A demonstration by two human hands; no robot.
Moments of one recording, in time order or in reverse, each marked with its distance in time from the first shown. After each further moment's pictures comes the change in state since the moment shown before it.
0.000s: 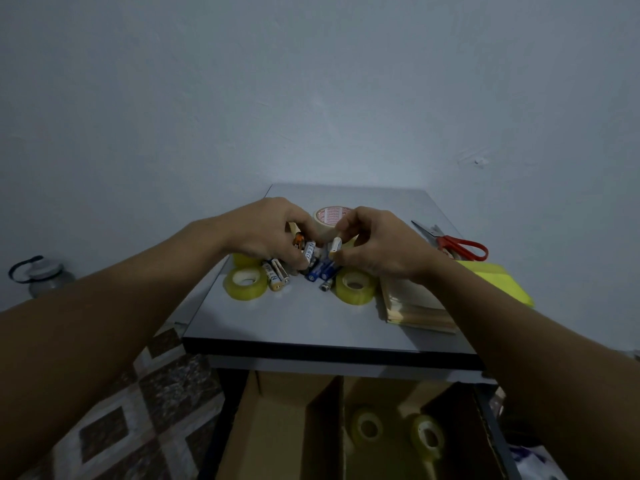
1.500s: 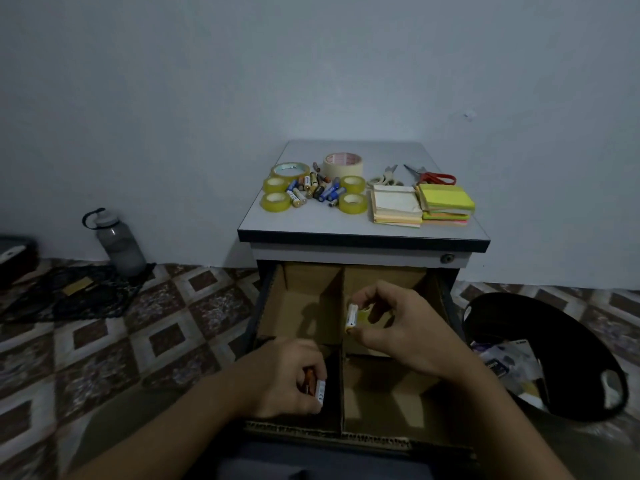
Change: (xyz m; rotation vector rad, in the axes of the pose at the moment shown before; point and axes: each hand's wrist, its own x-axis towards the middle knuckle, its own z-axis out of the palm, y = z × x) left_hand -0.252 0.073 0.196 -0.143 -0.209 0.031; right_hand -0.265 -0.038 0.066 0.137 -0.055 0.108
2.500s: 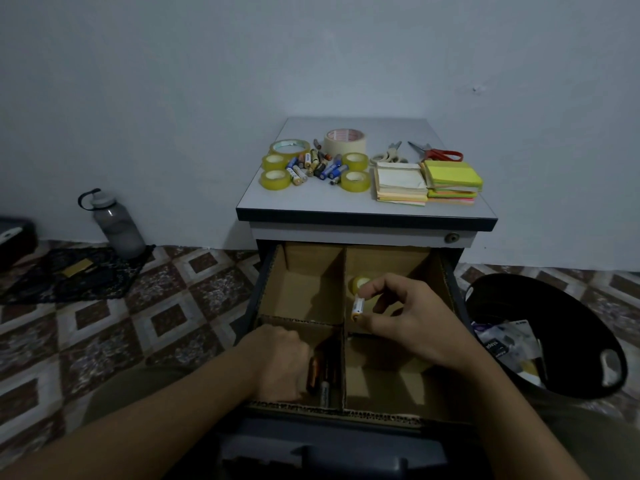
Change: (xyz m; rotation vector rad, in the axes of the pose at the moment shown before) left_hand 0.012 0.007 0.008 0.687 -0.287 -0.072; right_hand -0.010 0.002 0.003 0.124 -0.047 0.108
